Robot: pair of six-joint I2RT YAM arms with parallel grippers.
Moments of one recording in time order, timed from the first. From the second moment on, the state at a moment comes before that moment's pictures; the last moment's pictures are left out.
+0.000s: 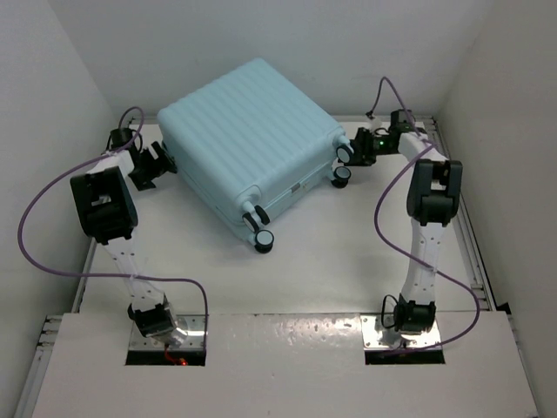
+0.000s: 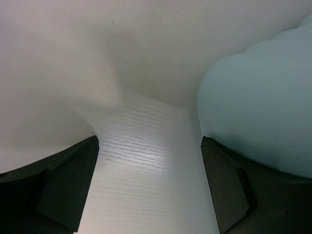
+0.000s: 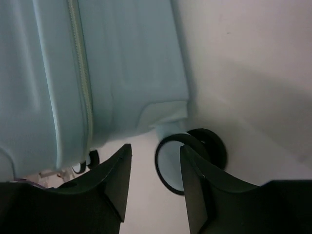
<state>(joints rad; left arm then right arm) 0.31 2.12 1.56 -0.42 0.25 -0.32 -0.12 2.38 1.88 -0.58 -0.98 0.02</state>
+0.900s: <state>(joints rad) 0.30 1.73 1.06 -0.32 0.40 -0.30 -0.11 2.45 1.82 -0.19 -0.89 0.46</state>
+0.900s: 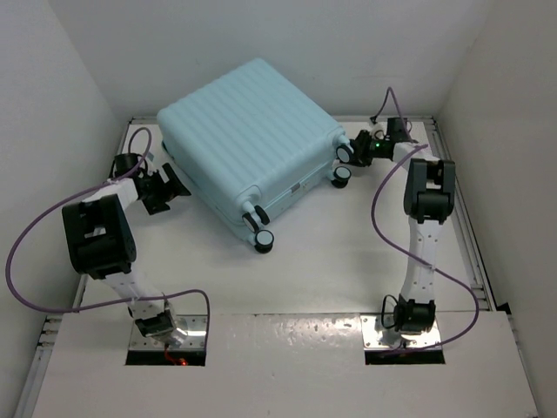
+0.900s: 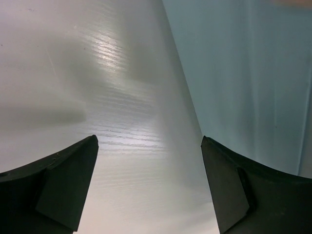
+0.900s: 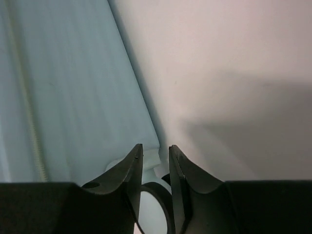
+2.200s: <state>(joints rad) 0.21 1.74 1.22 -0.08 0.31 -0.46 -0.03 2.03 1.25 -0.06 -0.92 0.51</state>
